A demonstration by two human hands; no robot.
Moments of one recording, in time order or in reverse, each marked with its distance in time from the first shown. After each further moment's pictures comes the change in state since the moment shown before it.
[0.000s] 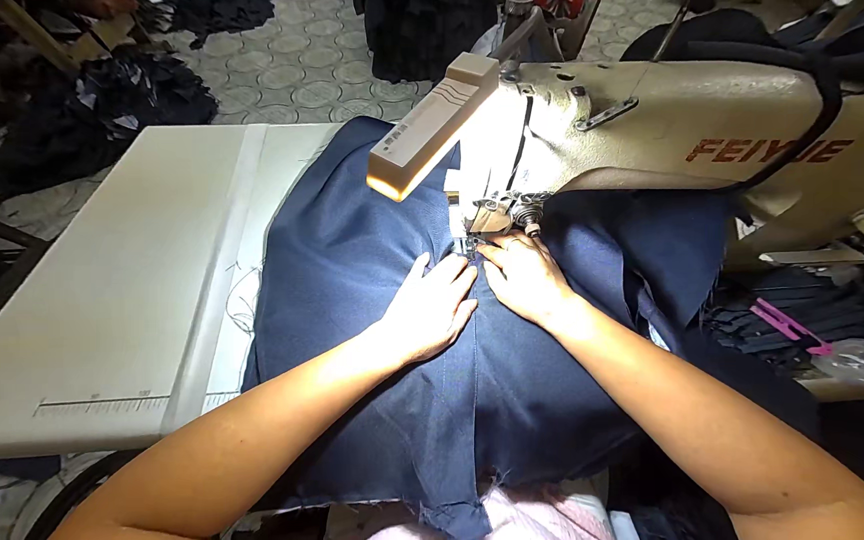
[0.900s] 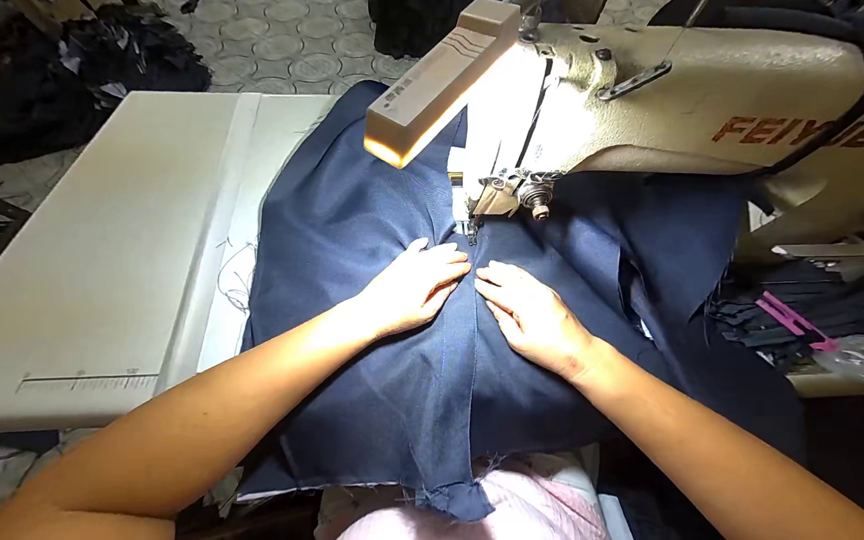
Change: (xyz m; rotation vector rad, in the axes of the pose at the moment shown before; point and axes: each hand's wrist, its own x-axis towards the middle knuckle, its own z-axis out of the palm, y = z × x) left_hand -0.010 -0.026 -0.010 -0.237 0.051 0.182; right_hand -0.057 -0.027 -0.010 0.220 0.019 -0.171
